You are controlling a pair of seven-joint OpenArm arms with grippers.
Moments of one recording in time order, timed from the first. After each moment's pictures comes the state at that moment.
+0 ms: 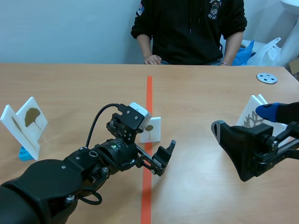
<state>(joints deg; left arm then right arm) -10.9 -2.1 26.8 46.3 5.5 -14.3 -23.9 -37.8 23.3 13.5 117.8 29.5 29.9 -12.6</state>
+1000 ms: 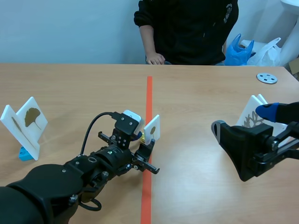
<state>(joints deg) -12.3 -1.8 26.8 39.8 0.0 -9.4 -22.6 -37.8 23.3 13.5 117.8 29.5 29.9 -12.6</state>
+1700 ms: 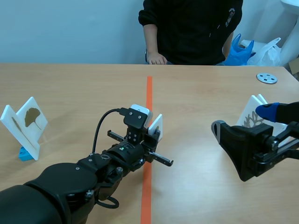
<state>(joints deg) -12.5 2.2 26.3 39.8 -1.4 -7.2 -22.8 -37.8 23.3 13.5 117.8 29.5 29.9 -12.6</state>
